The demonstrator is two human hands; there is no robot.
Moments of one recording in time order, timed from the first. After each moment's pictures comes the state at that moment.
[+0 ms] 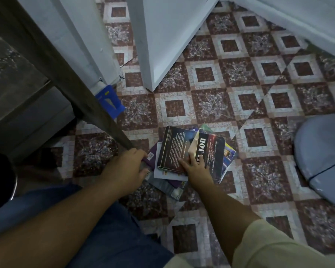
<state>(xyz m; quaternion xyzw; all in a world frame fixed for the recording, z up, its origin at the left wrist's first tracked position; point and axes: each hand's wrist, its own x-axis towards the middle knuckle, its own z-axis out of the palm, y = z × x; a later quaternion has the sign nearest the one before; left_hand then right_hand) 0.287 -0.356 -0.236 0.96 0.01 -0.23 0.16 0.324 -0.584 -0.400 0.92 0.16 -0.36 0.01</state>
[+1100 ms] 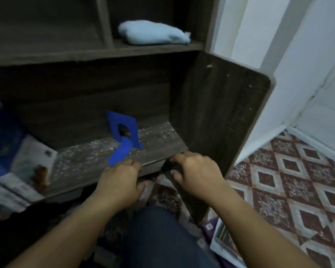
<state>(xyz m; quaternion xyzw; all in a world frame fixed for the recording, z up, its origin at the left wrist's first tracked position) 0.118 -0.177 -0.023 0.97 0.24 -0.01 0.05 0.246 -0.331 -0.006 0.87 0.49 0.02 -0.08</state>
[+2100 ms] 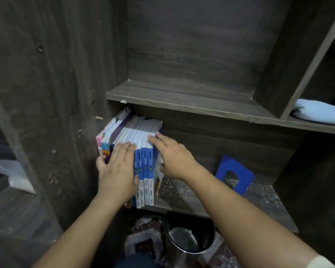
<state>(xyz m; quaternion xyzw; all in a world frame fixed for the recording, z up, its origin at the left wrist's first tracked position) -0.110 -0.001 0.011 0.81 0.54 0.21 -0.08 0.069 -0.012 0.053 0.64 0.76 0.04 -0.10</state>
